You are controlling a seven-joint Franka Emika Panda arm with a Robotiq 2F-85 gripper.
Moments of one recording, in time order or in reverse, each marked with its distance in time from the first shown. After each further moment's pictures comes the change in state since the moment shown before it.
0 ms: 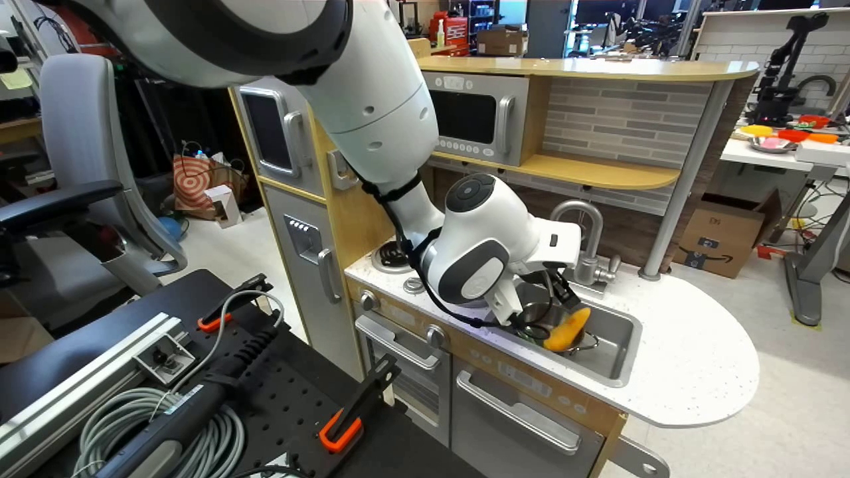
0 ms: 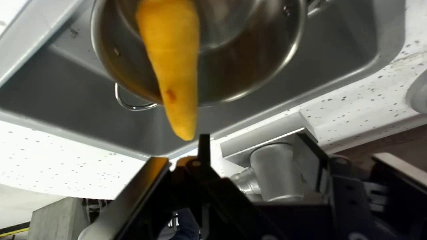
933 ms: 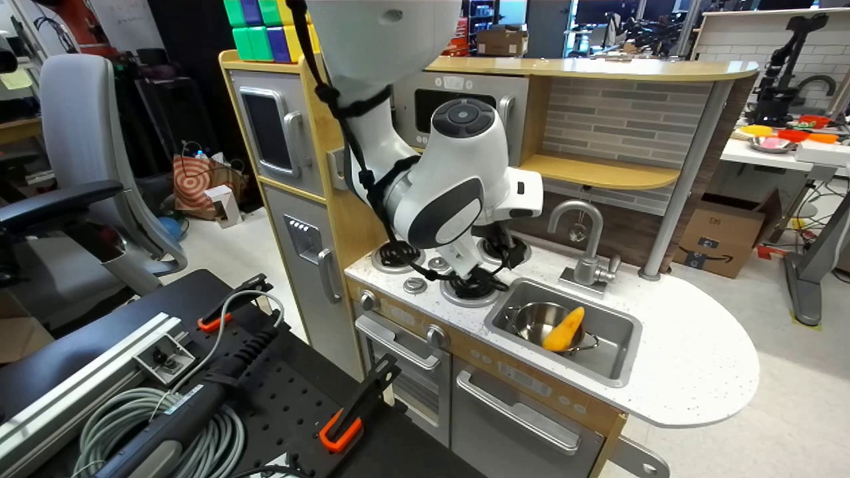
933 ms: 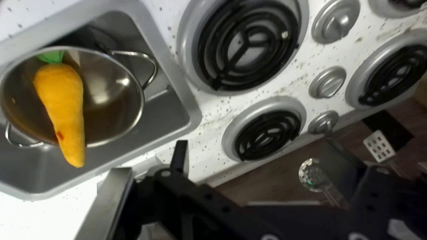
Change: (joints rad) arm -0.429 -0.360 0.501 -0.460 -0.453 -0.128 -0.114
